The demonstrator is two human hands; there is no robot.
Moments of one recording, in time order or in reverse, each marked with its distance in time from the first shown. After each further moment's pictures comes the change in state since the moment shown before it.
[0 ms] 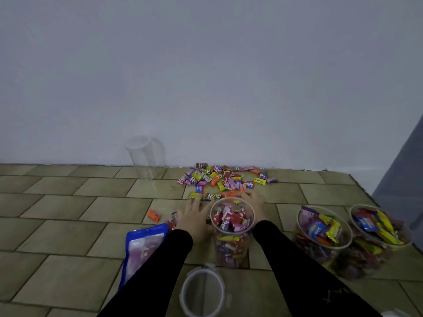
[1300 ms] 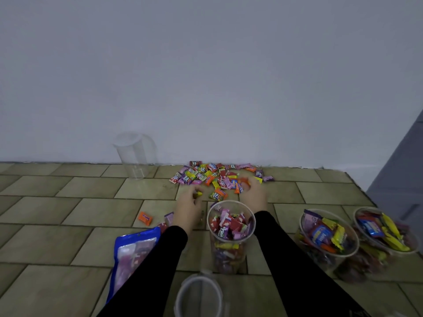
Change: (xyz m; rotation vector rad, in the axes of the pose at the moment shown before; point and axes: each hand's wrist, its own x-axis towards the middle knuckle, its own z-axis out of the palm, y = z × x) left_hand 0.039 -0.007 -0.006 -0.910 0.402 -0.031; right_hand 0.014 -0.028 -0.013 0.280 0.312 0.054
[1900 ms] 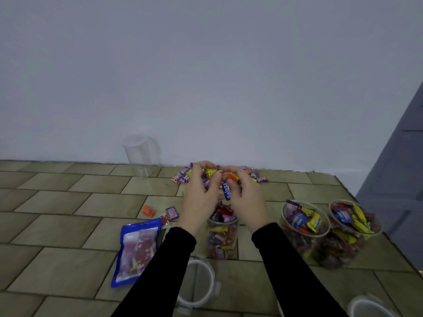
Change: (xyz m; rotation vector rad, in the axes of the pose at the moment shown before) left_hand -0.081 0.106 -0.026 -0.405 0.168 0.301; right_hand -0.079 -0.049 -0.050 0.095 -0.087 -0.543
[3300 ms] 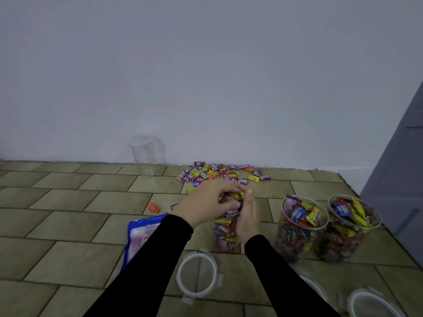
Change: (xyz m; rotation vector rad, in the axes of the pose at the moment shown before) left_hand -0.003 0.013 -0.016 0.641 -0.601 0.212; right_hand -0.045 0.040 0.035 0.513 0.216 0.317
